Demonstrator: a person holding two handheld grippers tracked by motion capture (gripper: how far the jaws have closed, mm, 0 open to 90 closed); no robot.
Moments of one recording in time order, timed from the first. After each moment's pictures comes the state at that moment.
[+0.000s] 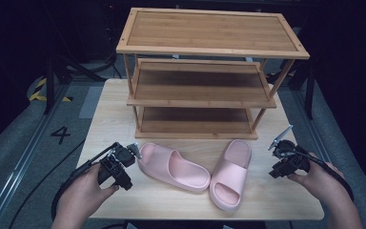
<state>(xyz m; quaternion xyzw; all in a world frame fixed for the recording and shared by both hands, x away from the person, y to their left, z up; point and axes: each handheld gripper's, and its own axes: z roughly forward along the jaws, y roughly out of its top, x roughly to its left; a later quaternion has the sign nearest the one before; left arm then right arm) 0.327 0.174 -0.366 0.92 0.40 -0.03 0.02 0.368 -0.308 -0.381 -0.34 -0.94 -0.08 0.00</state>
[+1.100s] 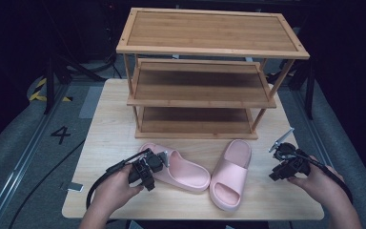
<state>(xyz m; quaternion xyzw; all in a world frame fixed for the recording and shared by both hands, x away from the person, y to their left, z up) 0.353 0.111 -0.421 0.95 0.30 -0.09 0.01 0.363 -0.312 -0.390 -0.36 -0.93 -0.08 0.01</state>
